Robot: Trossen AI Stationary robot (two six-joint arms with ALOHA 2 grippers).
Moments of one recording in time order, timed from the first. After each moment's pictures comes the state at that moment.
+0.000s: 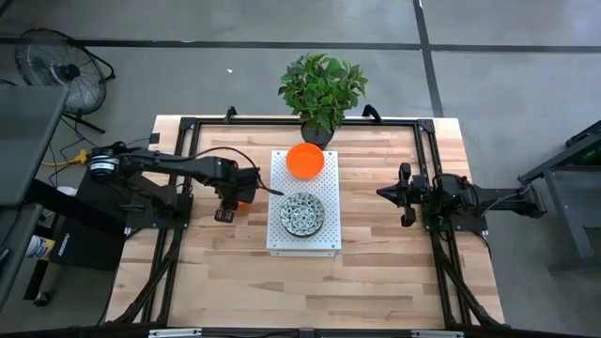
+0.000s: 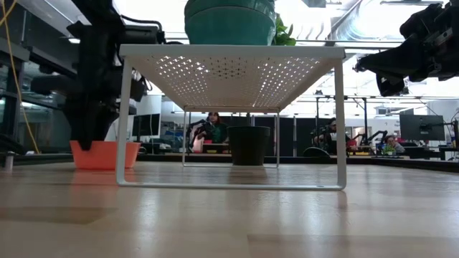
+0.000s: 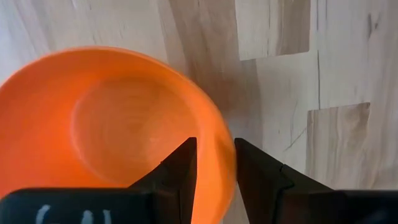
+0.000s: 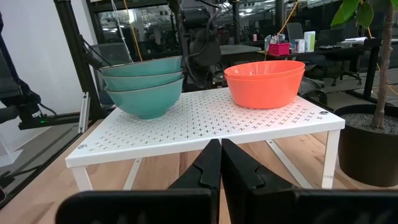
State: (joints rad) left arm 0.15 1.39 0.79 -0.87 0.03 0.29; right arm -0.01 0.03 0.01 0.04 0.05 0.13
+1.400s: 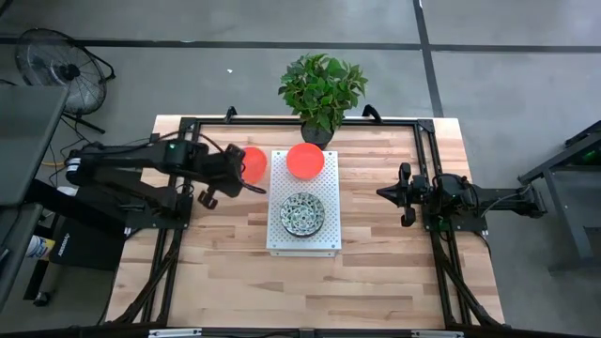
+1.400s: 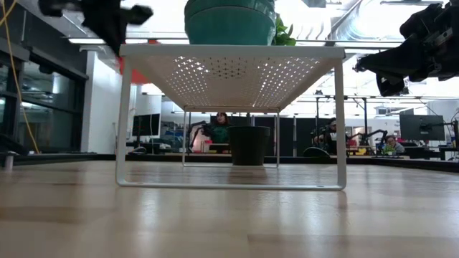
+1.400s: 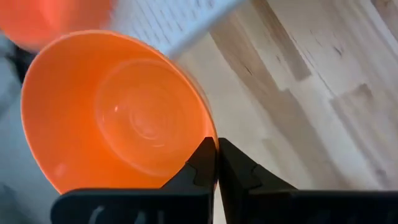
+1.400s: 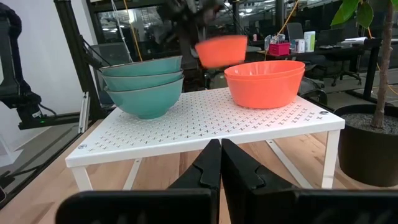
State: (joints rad) left arm 0.00 1.14 1.21 -1.19 -0.23 0.63; right arm -0.01 0.03 0.01 0.04 0.05 0.13
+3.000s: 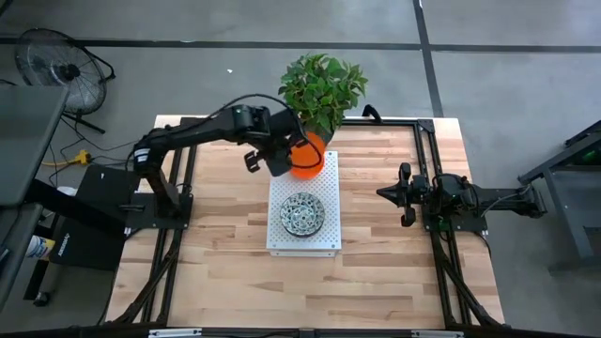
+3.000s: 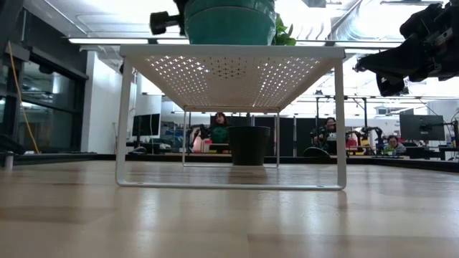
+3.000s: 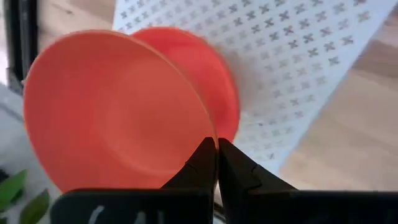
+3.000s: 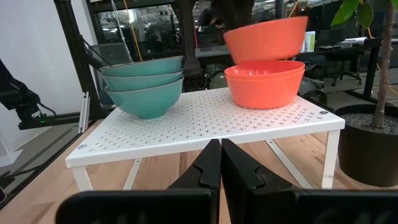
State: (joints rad) left arm 0.23 1.73 1.88 -1.23 -0.06 1.45; right arm -0.01 0.03 0.01 0.04 0.05 0.13
